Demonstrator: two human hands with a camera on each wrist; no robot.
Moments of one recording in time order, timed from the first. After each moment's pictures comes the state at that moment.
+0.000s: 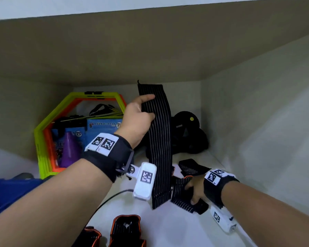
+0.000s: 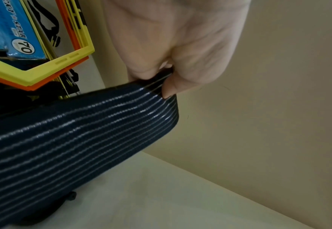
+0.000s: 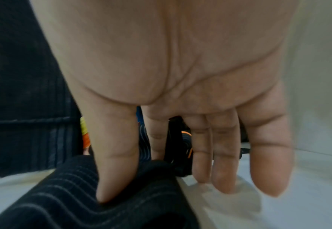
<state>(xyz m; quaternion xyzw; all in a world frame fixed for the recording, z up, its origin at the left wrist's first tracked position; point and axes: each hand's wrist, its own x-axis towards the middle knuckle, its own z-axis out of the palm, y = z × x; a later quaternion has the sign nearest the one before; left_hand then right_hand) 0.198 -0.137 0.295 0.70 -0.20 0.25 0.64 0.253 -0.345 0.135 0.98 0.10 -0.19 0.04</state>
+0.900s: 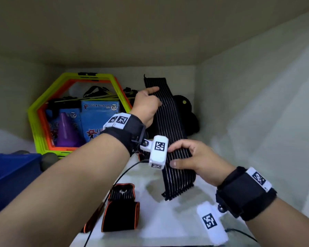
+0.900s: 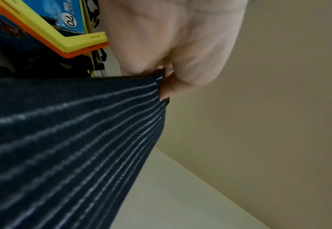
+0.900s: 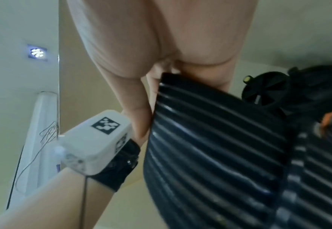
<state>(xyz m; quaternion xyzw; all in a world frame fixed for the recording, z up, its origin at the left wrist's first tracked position) 0.210 -0.176 0.274 0.66 -0.10 0.17 0.72 0.110 -0.341 0.165 0.73 0.24 -0.01 -0.63</state>
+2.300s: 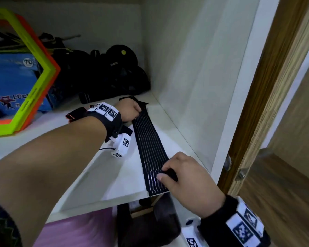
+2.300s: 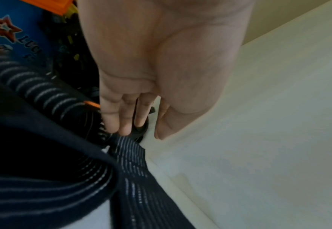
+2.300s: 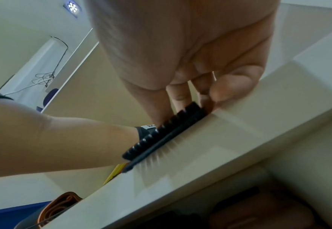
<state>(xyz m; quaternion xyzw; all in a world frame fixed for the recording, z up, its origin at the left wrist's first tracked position) 0.291 -0.320 0.113 0.95 -0.20 0.03 0.22 0.013 -0.469 0.046 0.96 0.06 0.13 -0.24</state>
